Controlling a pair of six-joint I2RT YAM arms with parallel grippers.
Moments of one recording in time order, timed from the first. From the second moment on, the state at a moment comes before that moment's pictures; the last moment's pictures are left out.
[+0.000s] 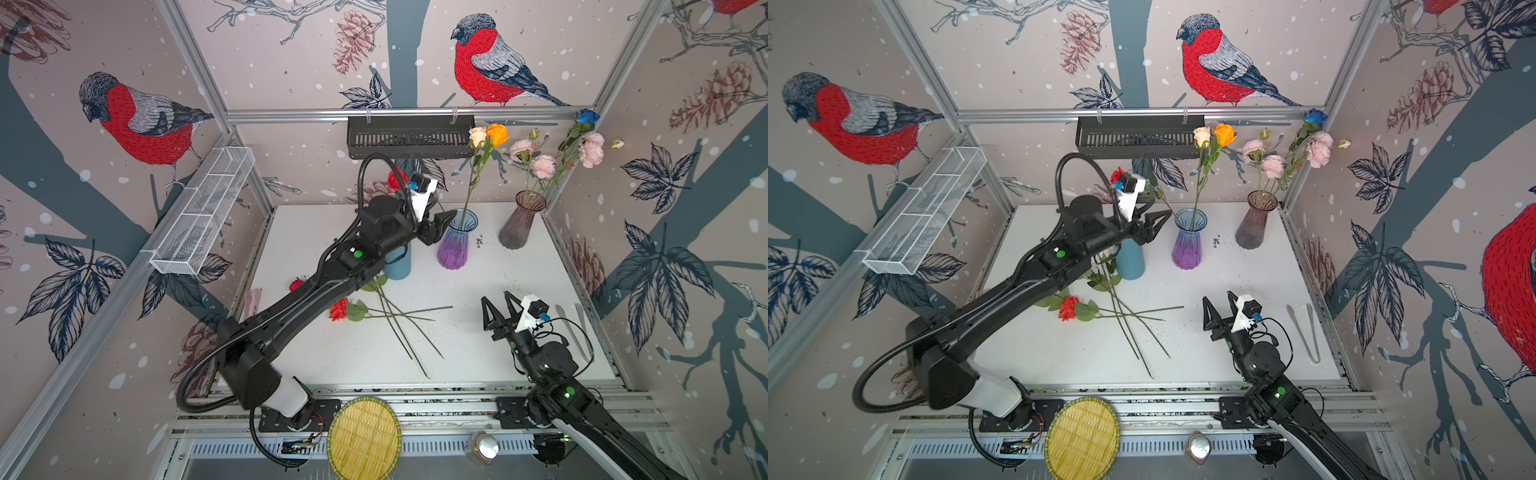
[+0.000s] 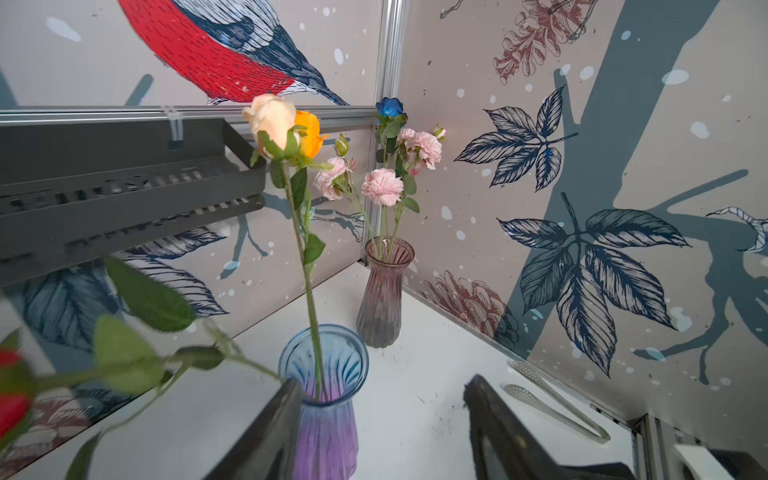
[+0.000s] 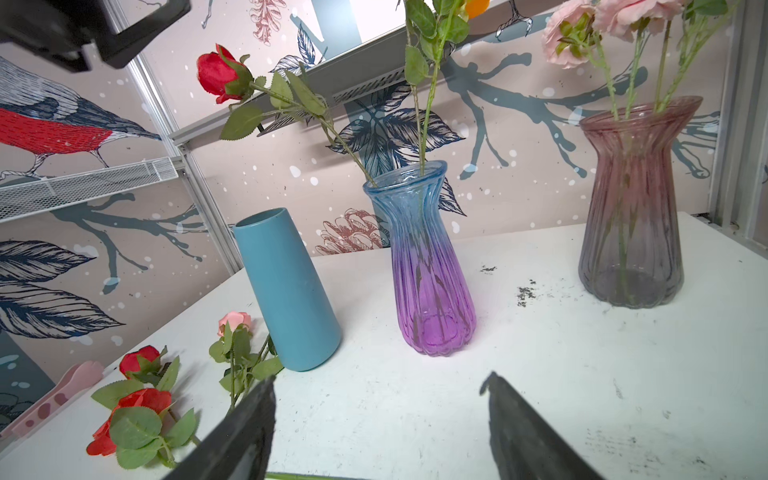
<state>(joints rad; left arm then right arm) -0.75 1.42 1.31 0.12 0.16 -0.12 0.68 0.10 0.00 0.20 0.29 0.23</state>
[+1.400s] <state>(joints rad) -0.65 1.02 0.26 0.71 -0.10 -0.27 0.92 1.84 0.96 0.15 -0.06 0.13</state>
